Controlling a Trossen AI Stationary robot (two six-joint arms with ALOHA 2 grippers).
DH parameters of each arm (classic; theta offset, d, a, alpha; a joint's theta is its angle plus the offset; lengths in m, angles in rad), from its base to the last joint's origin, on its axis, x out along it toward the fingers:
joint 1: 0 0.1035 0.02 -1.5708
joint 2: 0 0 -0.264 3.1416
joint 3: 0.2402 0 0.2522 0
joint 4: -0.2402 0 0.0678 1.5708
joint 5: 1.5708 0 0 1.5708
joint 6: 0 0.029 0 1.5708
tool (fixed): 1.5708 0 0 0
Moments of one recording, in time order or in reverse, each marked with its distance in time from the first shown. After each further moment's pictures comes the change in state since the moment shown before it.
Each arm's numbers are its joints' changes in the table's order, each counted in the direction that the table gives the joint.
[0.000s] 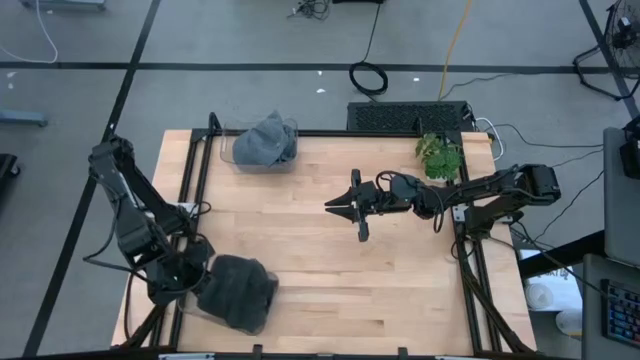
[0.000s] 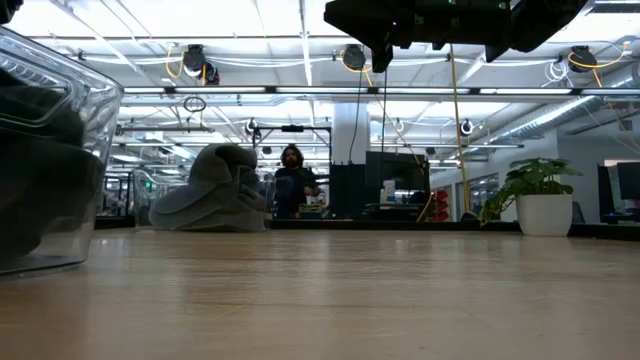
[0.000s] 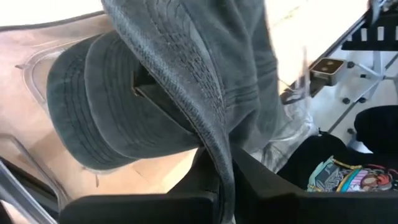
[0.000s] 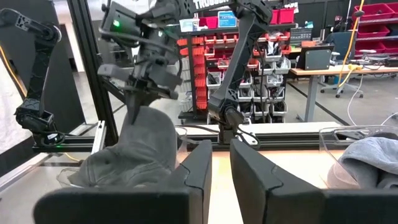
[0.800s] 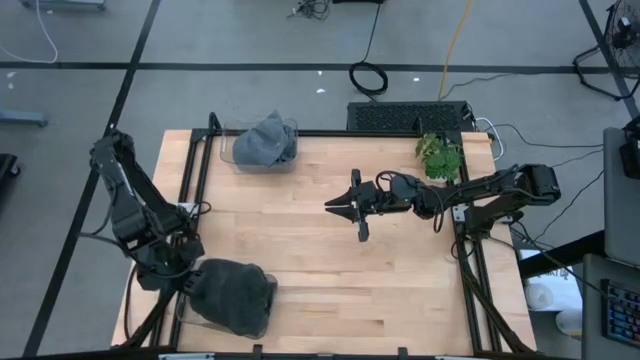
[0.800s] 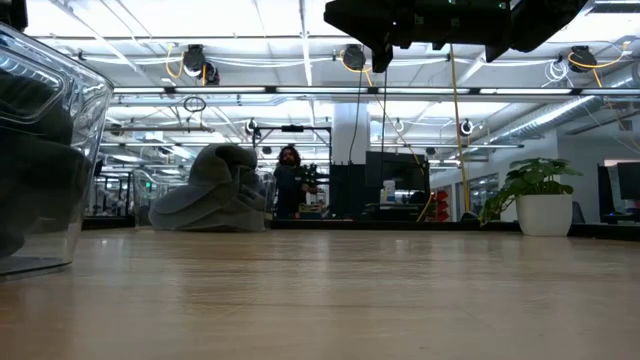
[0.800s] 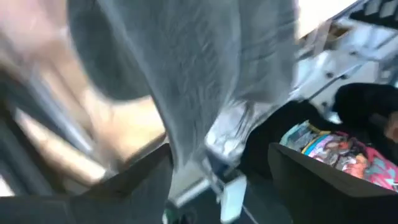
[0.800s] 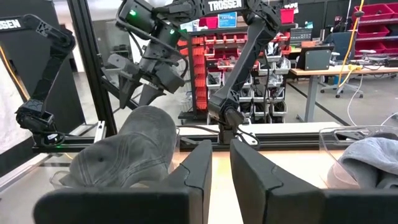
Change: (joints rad) left arm -0.001 -0.153 -0.061 0.093 0.167 -0.161; right arm 0.000 0.000 0.000 0.001 0.000 0.000
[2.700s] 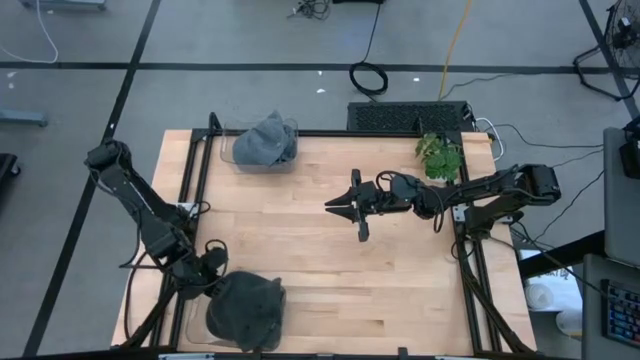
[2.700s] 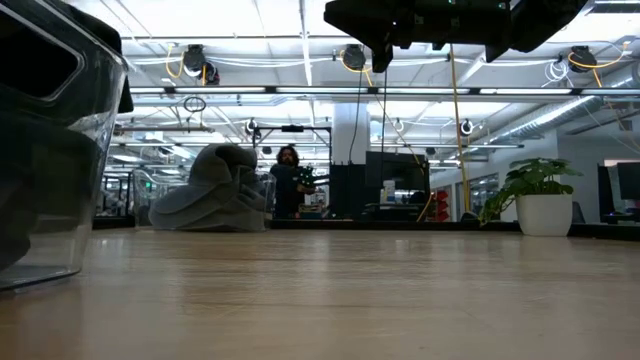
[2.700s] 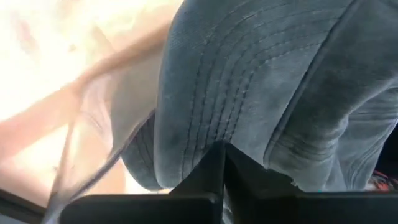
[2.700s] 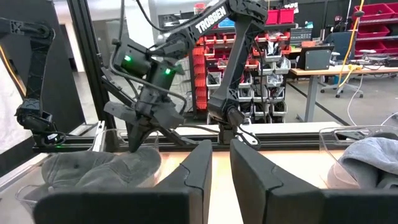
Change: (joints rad) left arm 0.111 0.203 -0.230 0.254 0.049 0.116; right arm 0.000 0.000 0.000 0.000 0.000 0.000
